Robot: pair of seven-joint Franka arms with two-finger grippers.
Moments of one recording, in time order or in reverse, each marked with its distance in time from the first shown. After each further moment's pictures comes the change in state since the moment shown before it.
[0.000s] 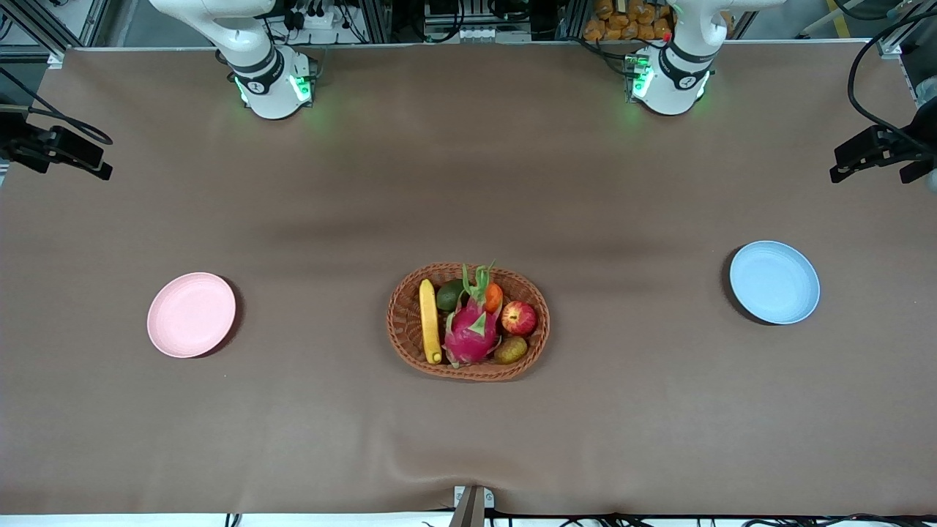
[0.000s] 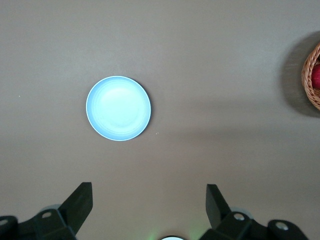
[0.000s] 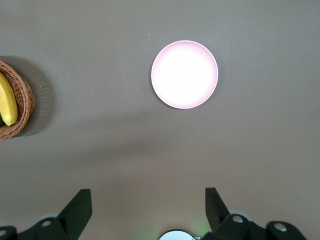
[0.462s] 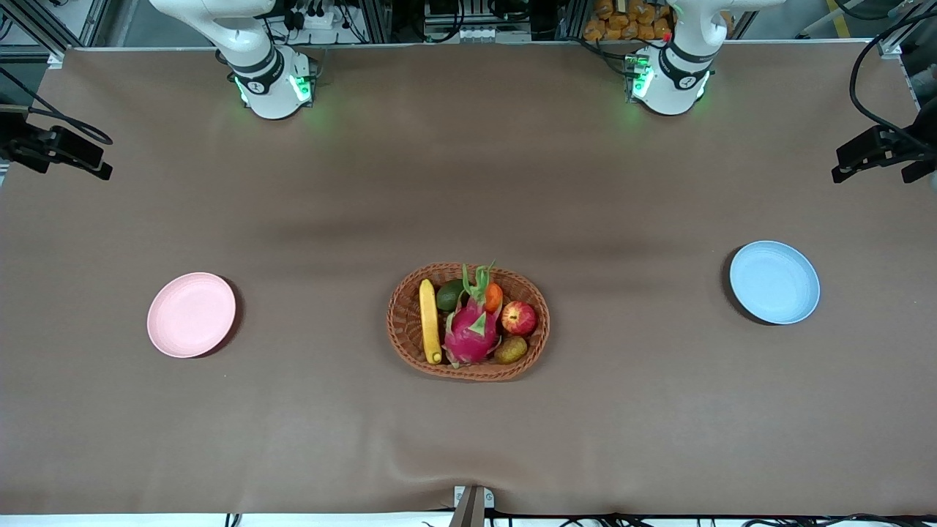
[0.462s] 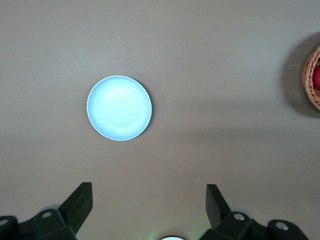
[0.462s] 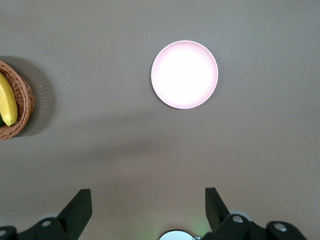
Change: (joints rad) left arm 0.005 0.001 0.001 -0.001 0.000 0.000 0.000; right arm 0.000 0.000 0.000 0.000 0.000 0.000 0.000
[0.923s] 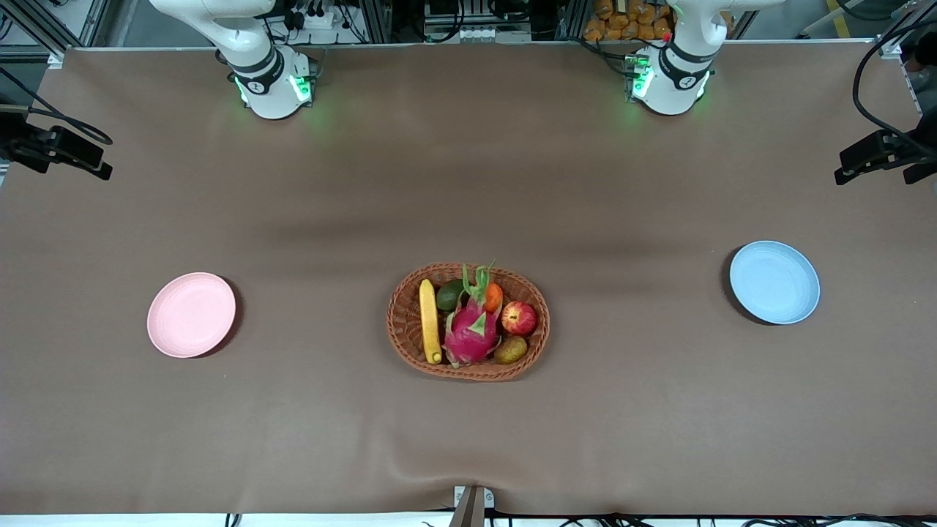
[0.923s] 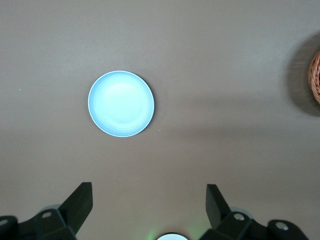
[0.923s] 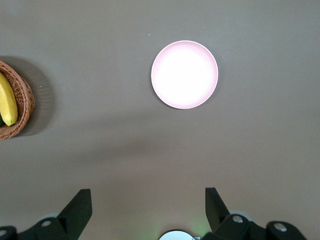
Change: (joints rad) left arm 0.014 0.016 -0.005 -0.002 0.000 -0.009 0.000; right arm 0.000 0.000 0.000 0.000 0.000 0.000 0.000
